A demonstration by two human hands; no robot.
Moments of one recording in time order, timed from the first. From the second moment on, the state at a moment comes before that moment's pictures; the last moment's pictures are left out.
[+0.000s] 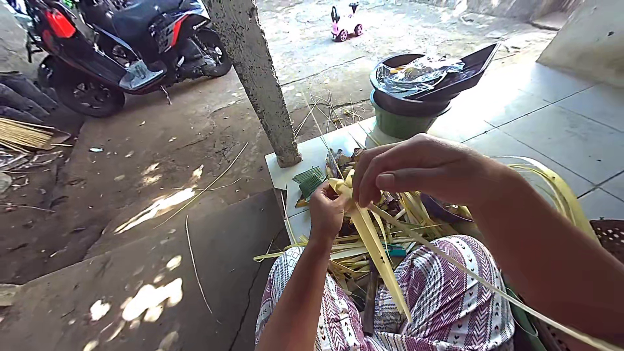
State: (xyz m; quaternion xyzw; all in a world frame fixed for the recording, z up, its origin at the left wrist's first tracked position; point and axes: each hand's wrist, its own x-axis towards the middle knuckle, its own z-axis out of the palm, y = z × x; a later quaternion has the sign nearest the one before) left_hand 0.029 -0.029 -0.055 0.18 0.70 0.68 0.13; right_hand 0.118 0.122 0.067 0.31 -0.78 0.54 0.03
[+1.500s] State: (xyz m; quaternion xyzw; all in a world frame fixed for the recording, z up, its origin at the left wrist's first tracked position) left_hand -0.003 -0.054 -0.045 0.22 0.80 0.56 0.02; right_hand 0.180 0.170 0.100 0.10 -0.94 0.30 0.11
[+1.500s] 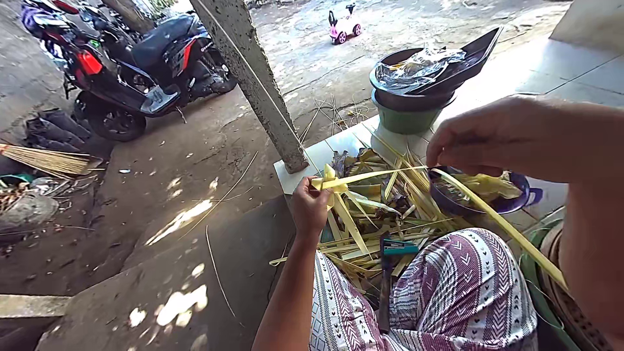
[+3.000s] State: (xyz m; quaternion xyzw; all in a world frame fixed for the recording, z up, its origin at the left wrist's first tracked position) left_hand 0.028 -0.037 -0.045 0.22 0.64 0.72 0.17; right_hand 0.149 0.126 0.048 0.13 -0.80 0.34 0.49
